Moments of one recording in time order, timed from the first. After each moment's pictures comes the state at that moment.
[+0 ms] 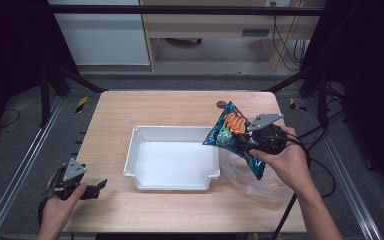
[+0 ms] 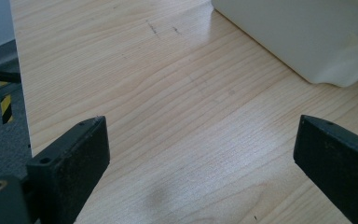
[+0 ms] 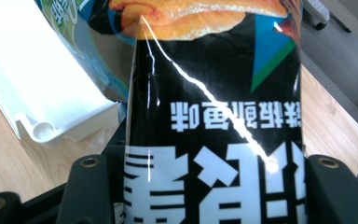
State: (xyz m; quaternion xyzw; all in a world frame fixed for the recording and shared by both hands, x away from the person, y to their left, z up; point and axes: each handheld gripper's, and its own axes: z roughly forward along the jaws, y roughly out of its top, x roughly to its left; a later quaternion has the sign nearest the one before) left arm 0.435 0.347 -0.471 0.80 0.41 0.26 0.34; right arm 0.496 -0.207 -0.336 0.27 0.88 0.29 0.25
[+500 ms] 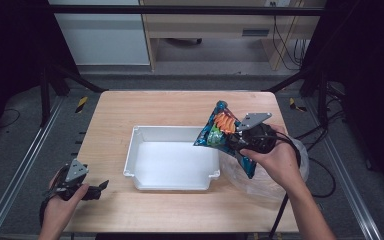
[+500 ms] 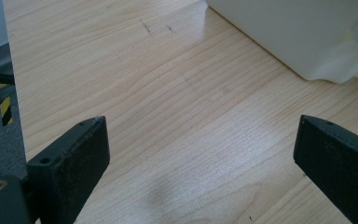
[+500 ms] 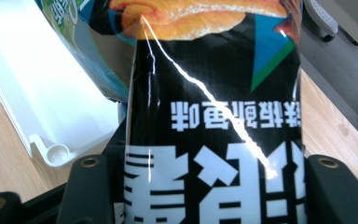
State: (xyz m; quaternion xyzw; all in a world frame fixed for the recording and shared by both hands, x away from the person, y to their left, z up) left arm 0.435 0.344 -0.472 0.81 0.41 0.26 0.33; right arm 0.500 -0.184 -0.336 0.25 0.89 0.30 0.25
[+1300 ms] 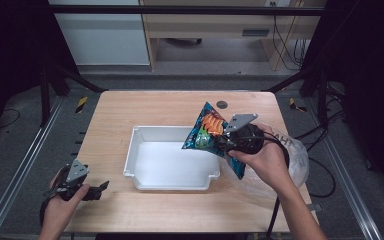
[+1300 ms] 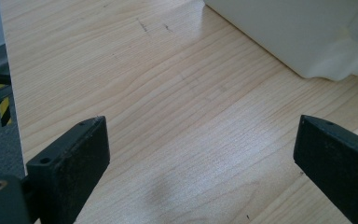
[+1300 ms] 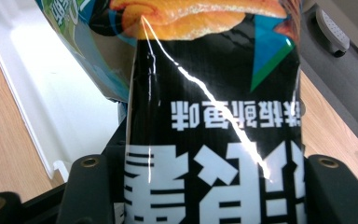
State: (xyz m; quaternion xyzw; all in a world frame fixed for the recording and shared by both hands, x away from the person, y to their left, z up) left arm 0.435 0.342 -0.472 0.81 0.40 0.26 0.33; right arm 0.499 -0.155 -0.335 0.22 0.89 0.30 0.24
